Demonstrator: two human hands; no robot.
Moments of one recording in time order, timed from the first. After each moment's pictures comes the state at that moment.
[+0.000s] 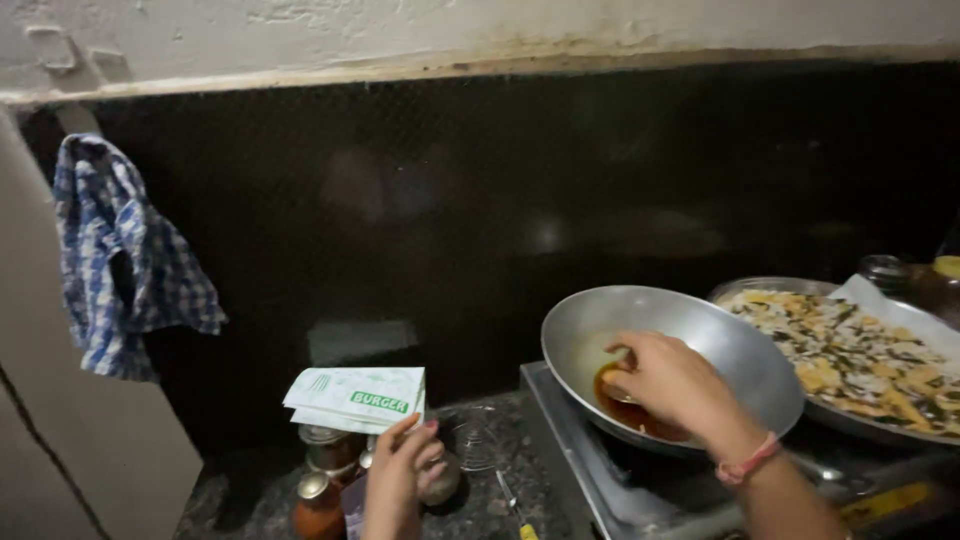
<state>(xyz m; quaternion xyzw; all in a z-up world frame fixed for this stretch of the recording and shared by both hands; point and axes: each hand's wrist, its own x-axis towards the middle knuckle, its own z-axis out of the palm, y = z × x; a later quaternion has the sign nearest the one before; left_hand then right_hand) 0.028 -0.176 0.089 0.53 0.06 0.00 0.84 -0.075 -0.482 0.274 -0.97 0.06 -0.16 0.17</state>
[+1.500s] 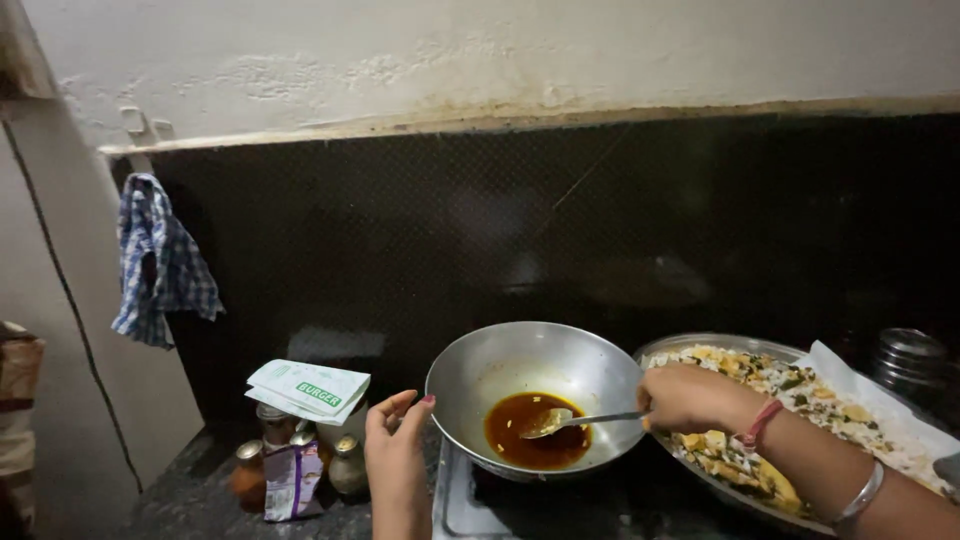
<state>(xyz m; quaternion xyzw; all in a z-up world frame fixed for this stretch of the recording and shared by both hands) -0.124 -0.438 0.204 0.53 0.10 0.28 0.80 -0.094 -0.754 0.296 -1.00 -0.07 0.06 0.01</state>
